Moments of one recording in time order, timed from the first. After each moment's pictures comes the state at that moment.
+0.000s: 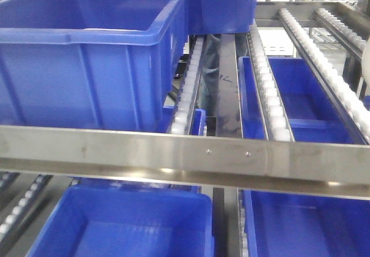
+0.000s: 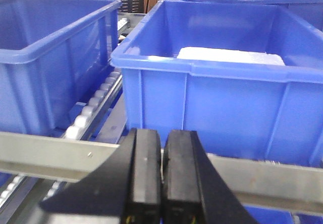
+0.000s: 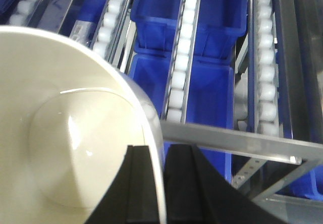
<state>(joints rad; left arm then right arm) -0.04 -0.01 0.01 -0.08 0.06 0.04 0.03 0.51 -0.60 0.01 0.67 0.00</state>
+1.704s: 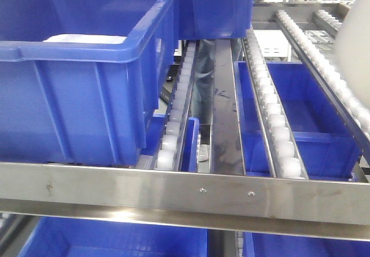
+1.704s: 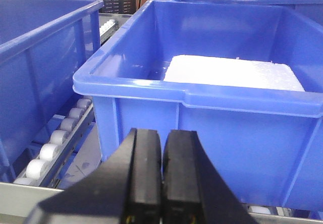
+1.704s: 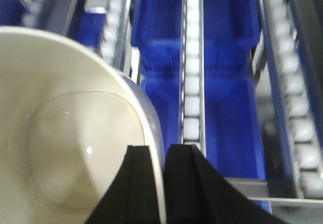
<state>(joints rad) -0.04 -0.01 0.01 -0.08 0.06 0.04 0.03 0.67 -0.60 0.06 0.56 0.13</state>
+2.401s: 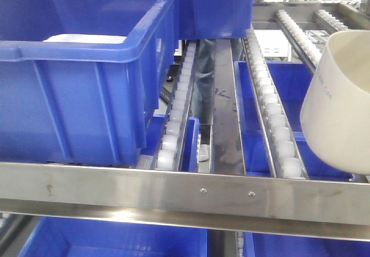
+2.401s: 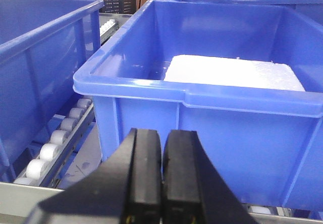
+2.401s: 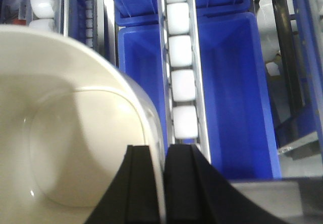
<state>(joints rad) -0.04 -0.01 0.01 -0.08 0.06 0.04 0.01 1.17 -0.60 0.09 0.25 0.15</state>
